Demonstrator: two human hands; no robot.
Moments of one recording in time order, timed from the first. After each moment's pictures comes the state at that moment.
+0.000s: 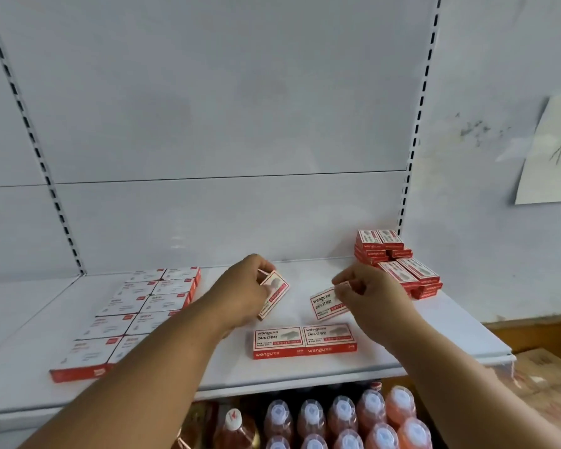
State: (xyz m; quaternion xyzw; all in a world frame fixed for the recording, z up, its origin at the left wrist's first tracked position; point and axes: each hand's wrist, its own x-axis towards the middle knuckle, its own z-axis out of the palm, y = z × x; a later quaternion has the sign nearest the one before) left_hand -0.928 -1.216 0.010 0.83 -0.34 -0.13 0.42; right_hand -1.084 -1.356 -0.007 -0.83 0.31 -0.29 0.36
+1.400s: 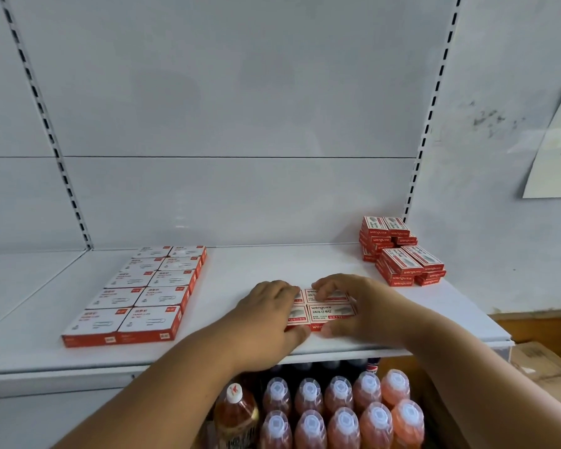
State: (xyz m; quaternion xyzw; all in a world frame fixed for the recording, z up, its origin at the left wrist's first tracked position) left_hand -0.964 -1.190 -0.027 0.83 -0.55 -0.06 0.10; right_hand -1.090 -1.364 -0.023 -0.95 0.11 -0.10 0.28
